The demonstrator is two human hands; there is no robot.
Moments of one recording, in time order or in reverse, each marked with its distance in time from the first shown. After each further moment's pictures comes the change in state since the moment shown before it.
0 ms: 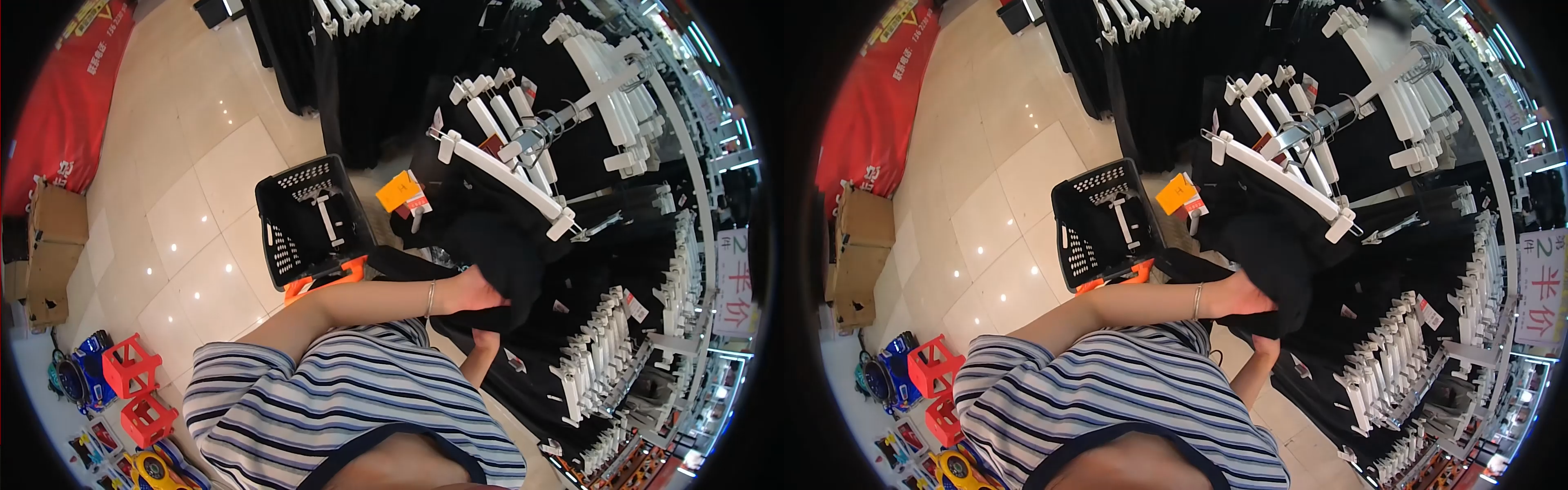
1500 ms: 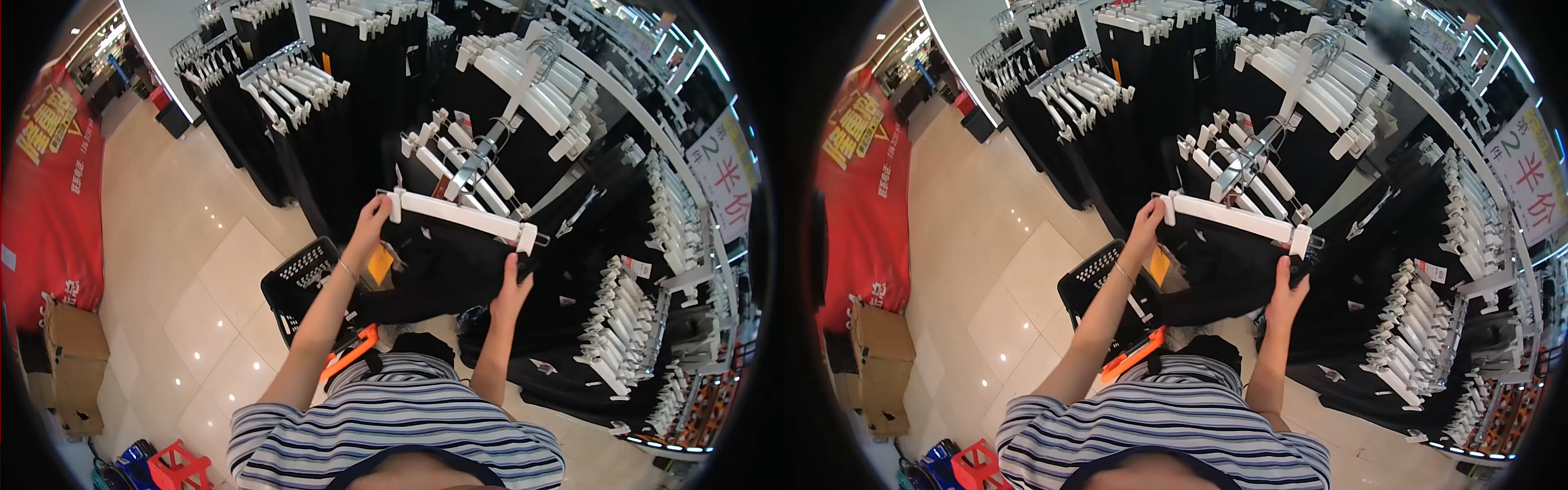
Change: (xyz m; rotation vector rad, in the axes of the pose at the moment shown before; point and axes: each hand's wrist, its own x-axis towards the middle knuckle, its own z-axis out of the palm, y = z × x) left_hand -0.073 0.204 0.067 1.286 0.579 0.689; right_hand 0.098 -0.180 0.138 0.197 0.610 -0.412
